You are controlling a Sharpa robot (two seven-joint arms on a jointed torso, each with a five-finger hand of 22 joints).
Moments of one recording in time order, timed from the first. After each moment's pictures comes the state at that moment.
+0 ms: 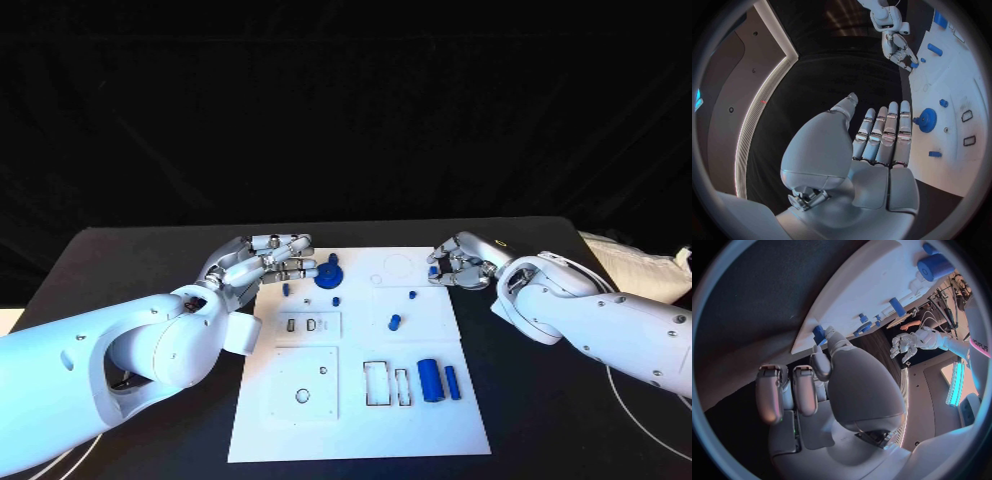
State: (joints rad) left arm 1.19 -0.94 -0.02 1.74 0.00 -0.37 0.35; left_hand 1.36 -0.05 0.19 0.09 0.11 0.88 0.23 0.07 0.07 0.92 0.21 0.08 0.06 0.97 0.17 0.12 0.10 0.17 0.85 0.27 0.20 0.08; right arm 1.07 -0.87 0.11 1.33 -1.39 -0.37 0.00; right_hand 1.47 -0.06 0.11 0.14 0.20 1.05 0.13 0.07 0.10 1.38 0.05 1.08 1.22 1.46 -0.03 1.47 1.31 0.05 1.44 0.08 1.49 1.31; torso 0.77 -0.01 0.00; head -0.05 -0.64
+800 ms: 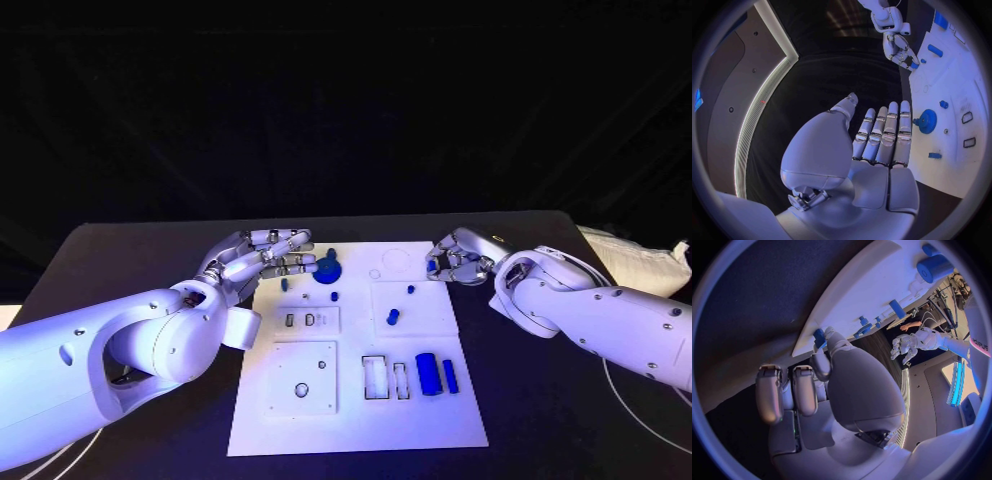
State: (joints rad) left arm 1.19 -0.94 -0.02 1.74 0.00 -0.37 0.35; left_hand 1.36 -0.05 0.19 0.09 0.11 0.88 0.23 0.07 0.07 0.92 0.21 0.08 0.06 0.97 0.17 0.12 0.10 0.17 0.85 0.27 0.20 0.08; right arm 1.07 -0.86 0.11 1.32 -1.40 -0.35 0.00; right_hand 1.47 -0.05 0.12 0.13 0.19 1.08 0.12 0.07 0.11 1.38 0.05 1.08 1.22 1.46 -0.03 1.47 1.31 0.05 1.44 0.08 1.49 1.31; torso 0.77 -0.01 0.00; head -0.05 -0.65
